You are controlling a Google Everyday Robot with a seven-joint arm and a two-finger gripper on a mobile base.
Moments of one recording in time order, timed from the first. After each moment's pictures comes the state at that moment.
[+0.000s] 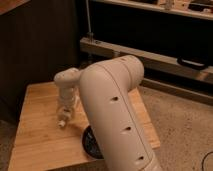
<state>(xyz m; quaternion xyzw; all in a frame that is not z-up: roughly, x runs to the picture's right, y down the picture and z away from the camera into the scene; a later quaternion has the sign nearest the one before) -0.247 0.128 0.859 -0.35 0.20 0.68 0.60</state>
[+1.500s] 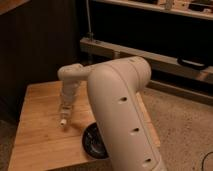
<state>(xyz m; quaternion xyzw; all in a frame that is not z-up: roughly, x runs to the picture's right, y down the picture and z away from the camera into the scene) -0.226 0.107 0.833 -0.39 0.19 0.65 0.62</state>
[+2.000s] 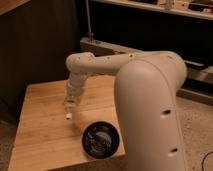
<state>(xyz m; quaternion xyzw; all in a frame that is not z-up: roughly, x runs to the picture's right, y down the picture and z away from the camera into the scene) -0.173 0.065 0.761 -0.40 0.15 0.65 0.63</state>
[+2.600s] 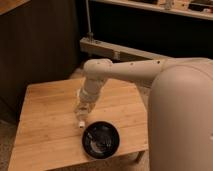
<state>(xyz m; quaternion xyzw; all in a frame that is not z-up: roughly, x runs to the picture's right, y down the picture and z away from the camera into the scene) -0.111 0.103 0.732 -0.43 0.13 0.61 0.65</state>
